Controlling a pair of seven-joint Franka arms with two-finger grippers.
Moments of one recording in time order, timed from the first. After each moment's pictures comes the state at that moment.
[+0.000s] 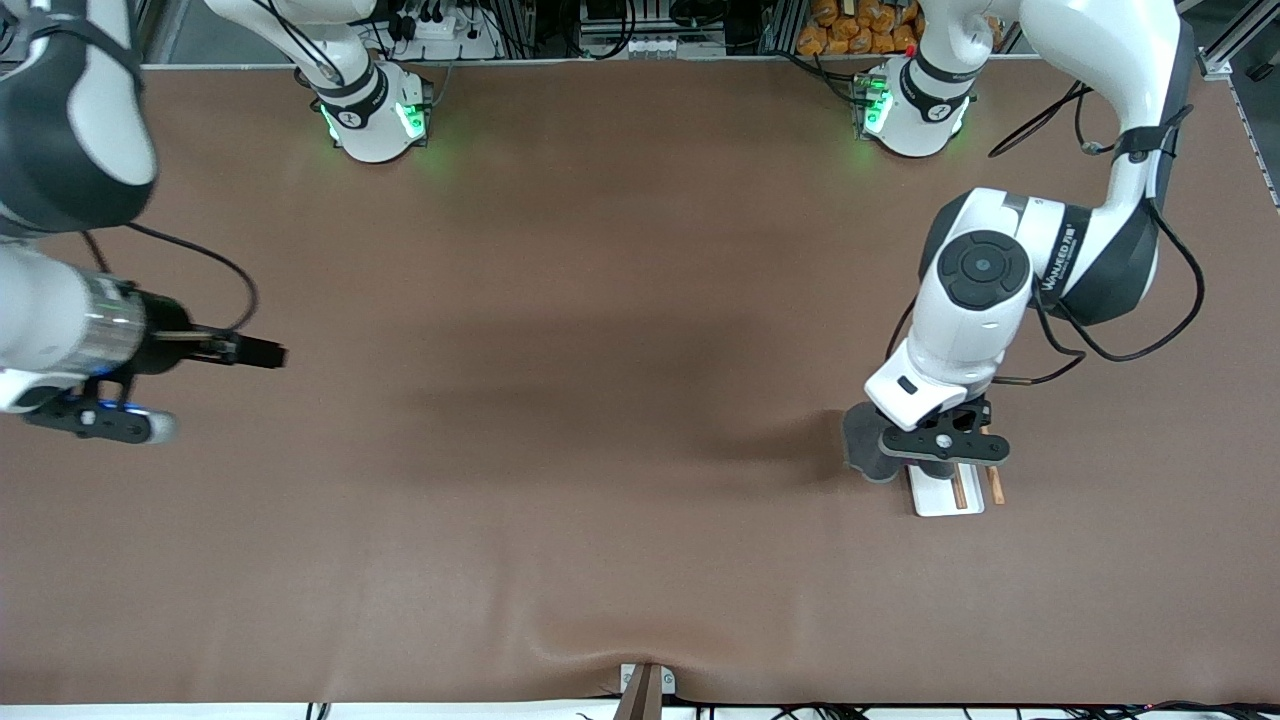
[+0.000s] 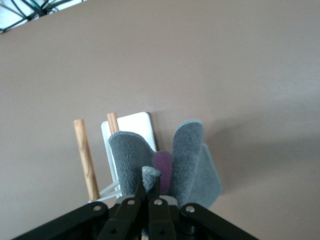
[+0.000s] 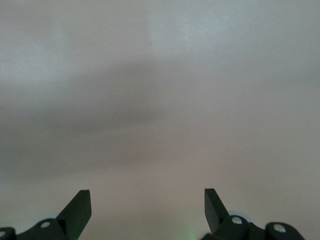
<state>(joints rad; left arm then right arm) -0.28 0.38 -0.06 -1.68 0.33 2.13 -0.30 -0.04 0.41 0.15 -1.15 0.04 1.35 0.26</state>
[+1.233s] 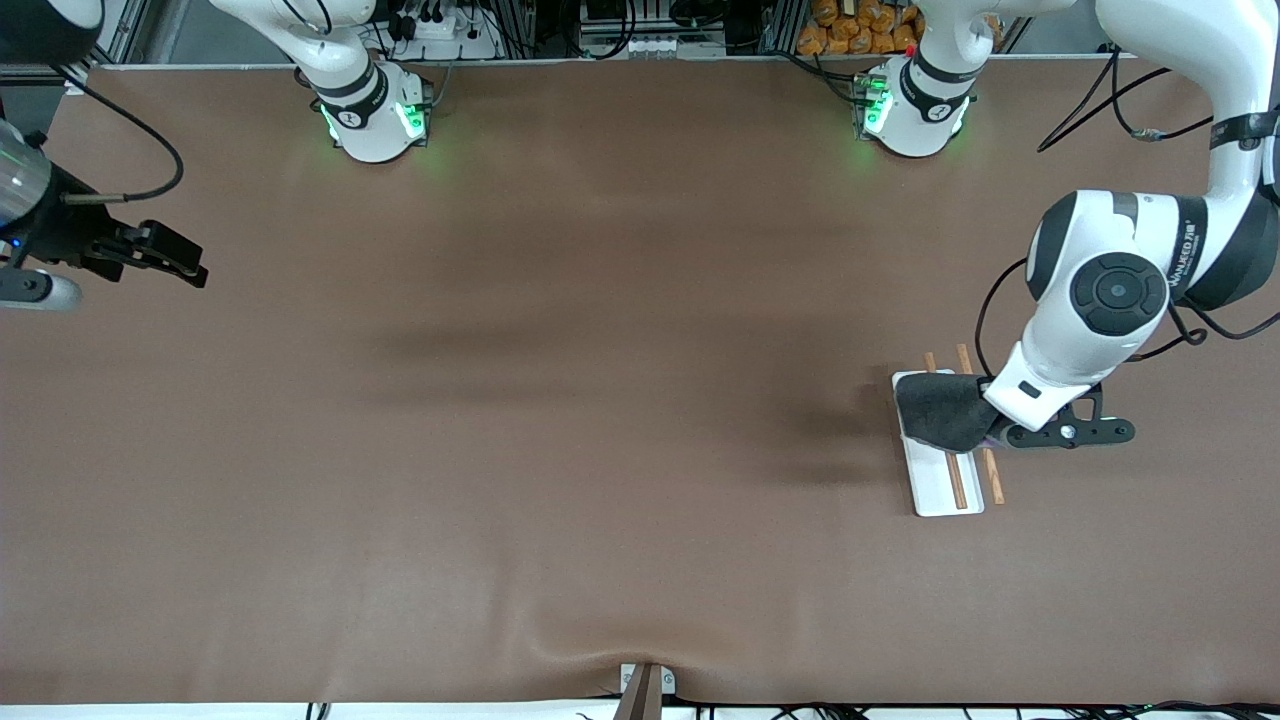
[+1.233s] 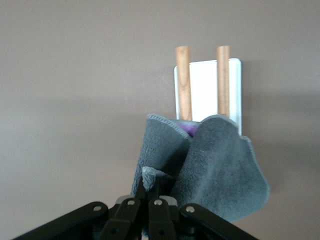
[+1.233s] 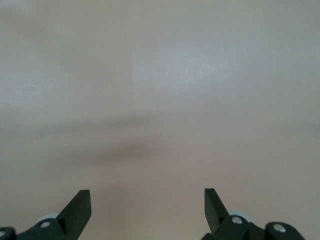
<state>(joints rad) -0.09 0.29 -0.06 -1.82 0.33 2.06 -0.30 -0.12 0.00 0.18 -1.58 0.00 1.56 0.12</state>
